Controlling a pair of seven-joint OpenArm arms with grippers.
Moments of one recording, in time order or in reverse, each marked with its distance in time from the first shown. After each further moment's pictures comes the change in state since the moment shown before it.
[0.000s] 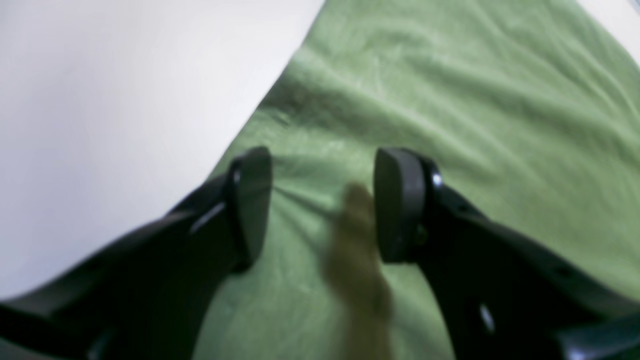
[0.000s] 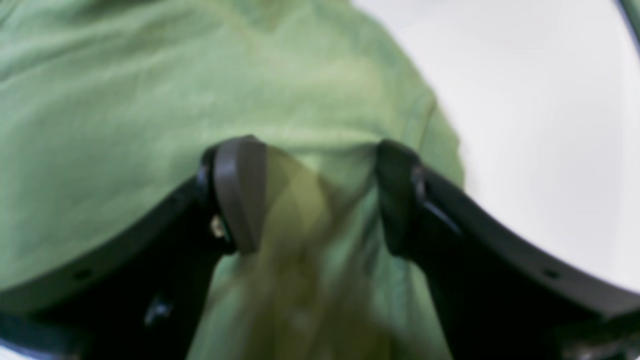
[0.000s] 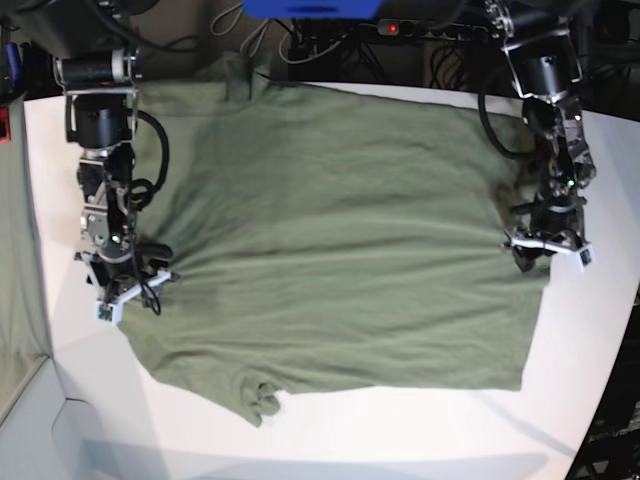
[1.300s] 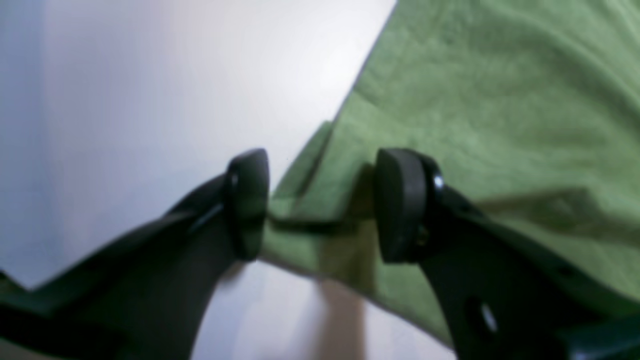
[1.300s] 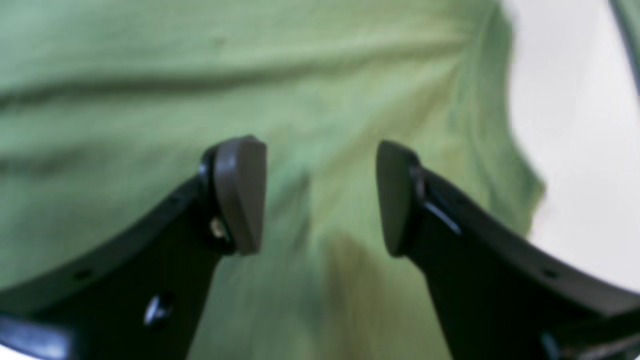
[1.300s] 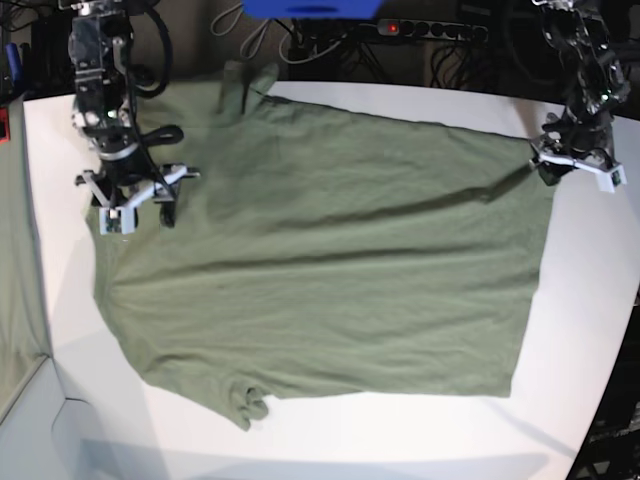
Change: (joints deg) left arm 24.8 -0.9 -8.5 29.5 -6.6 1.5 18.7; right arm -36.4 0.4 0.5 52.6 1.0 0.6 -14.4
